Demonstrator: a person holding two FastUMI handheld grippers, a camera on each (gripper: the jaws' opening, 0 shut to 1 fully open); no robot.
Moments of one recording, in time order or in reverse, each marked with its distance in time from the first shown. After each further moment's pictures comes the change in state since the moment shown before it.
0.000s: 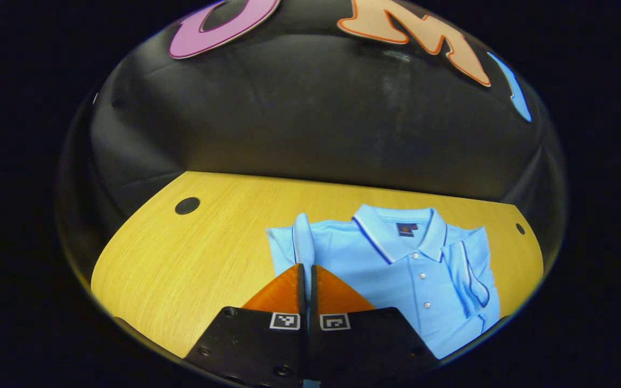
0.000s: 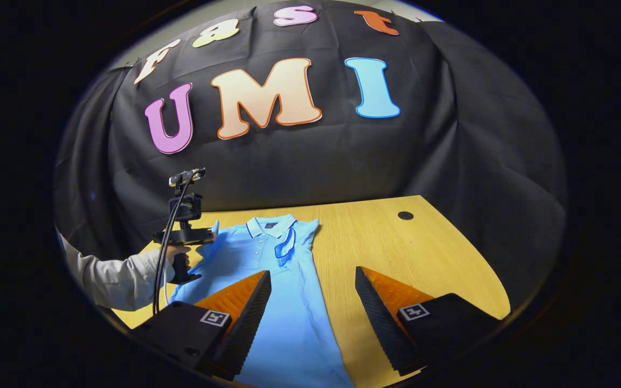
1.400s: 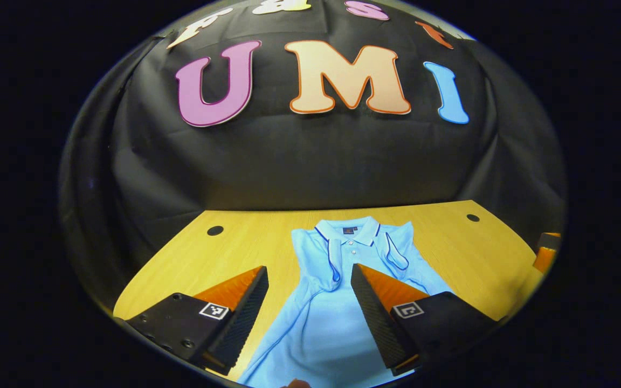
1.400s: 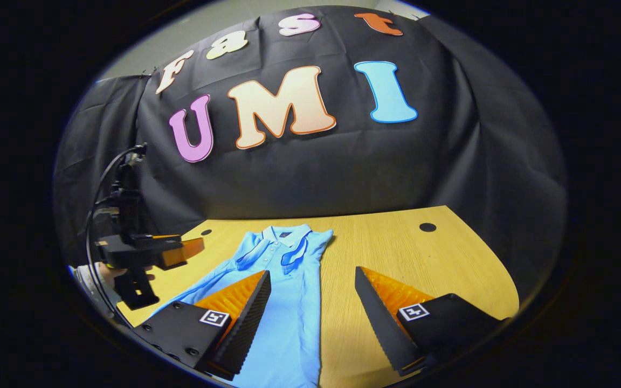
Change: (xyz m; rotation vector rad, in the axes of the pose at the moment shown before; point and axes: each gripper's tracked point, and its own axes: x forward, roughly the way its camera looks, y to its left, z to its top) left arm -0.212 -0.023 -0.014 0.110 -0.218 -0.018; right arm 0.013 -0.018 -0.011 -0.024 -0.094 0.169
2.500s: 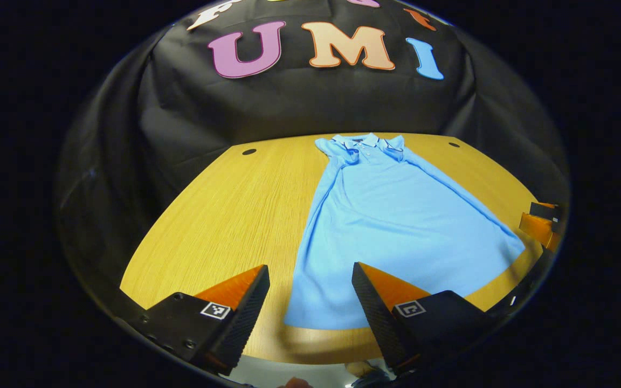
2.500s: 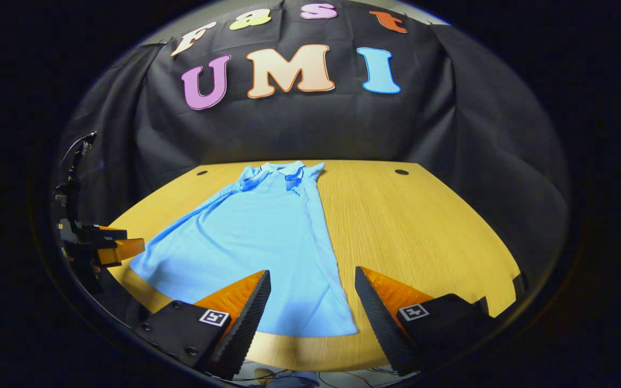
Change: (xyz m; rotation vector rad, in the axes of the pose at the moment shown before) left arm -0.177 0.070 -0.192 0.056 0.273 -0.011; right arm -0.130 0.023 -0.161 -0.087 0.198 -0.148
